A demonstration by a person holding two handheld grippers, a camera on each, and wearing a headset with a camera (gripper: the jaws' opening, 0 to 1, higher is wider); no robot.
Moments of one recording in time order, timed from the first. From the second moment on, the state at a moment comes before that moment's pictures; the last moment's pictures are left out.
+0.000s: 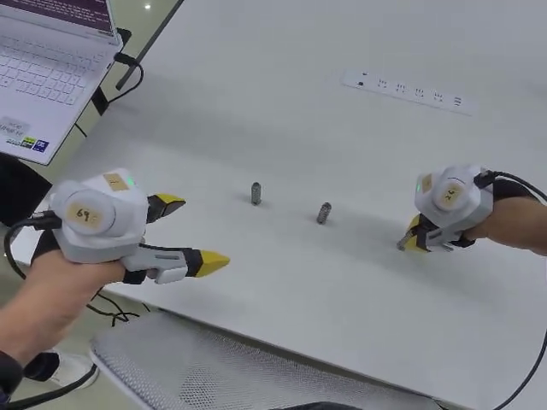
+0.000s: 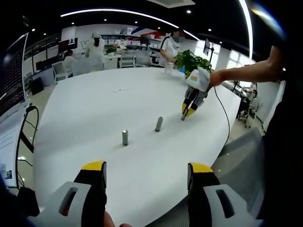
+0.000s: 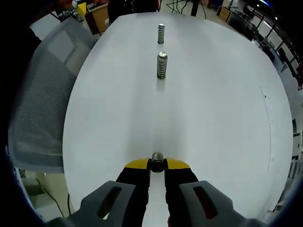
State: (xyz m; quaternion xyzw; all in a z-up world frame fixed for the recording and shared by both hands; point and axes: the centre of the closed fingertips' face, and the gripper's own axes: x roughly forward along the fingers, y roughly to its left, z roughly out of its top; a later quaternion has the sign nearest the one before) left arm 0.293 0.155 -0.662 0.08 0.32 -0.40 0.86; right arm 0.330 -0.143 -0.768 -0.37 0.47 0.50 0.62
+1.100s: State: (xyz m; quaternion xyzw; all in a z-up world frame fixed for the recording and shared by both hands) left arm 0.296 0.147 -0.654 0.09 0.30 -0.42 0.85; right arm 0.332 -0.170 -0.748 -0.34 0.45 0.43 0.70
